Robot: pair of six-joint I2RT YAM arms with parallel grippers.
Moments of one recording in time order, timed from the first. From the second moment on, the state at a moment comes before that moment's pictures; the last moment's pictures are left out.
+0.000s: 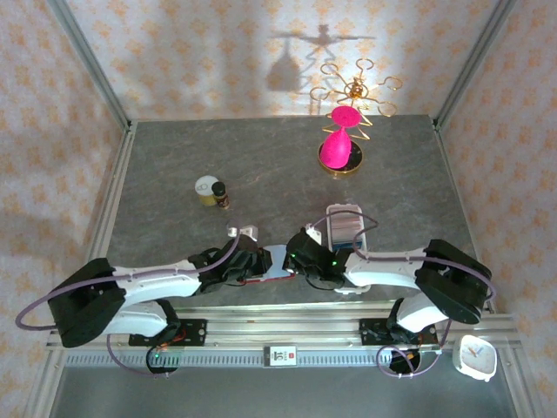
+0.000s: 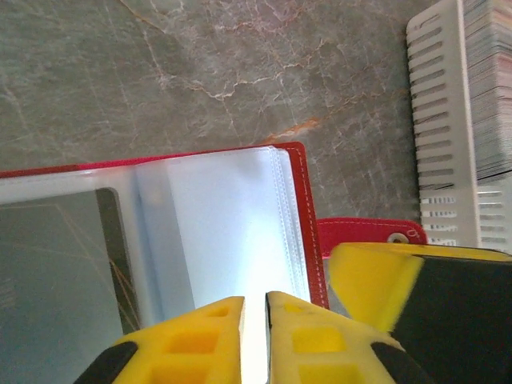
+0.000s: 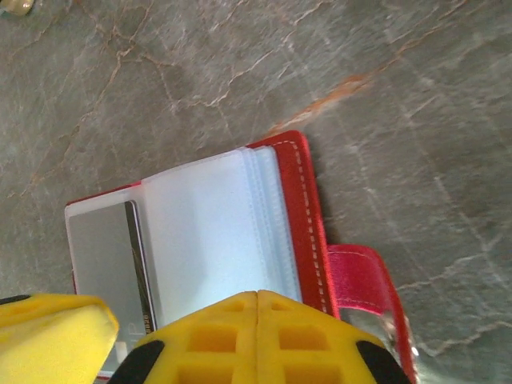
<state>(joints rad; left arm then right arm) -0.89 1.28 0.44 0.08 -0.06 -1.03 1.04 1.44 0.60 -0.04 0.15 1.19</state>
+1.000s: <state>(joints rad) -0.89 1.32 0.36 0.13 -0.09 -1.02 1.03 1.50 0.59 0.09 0.04 1.22</state>
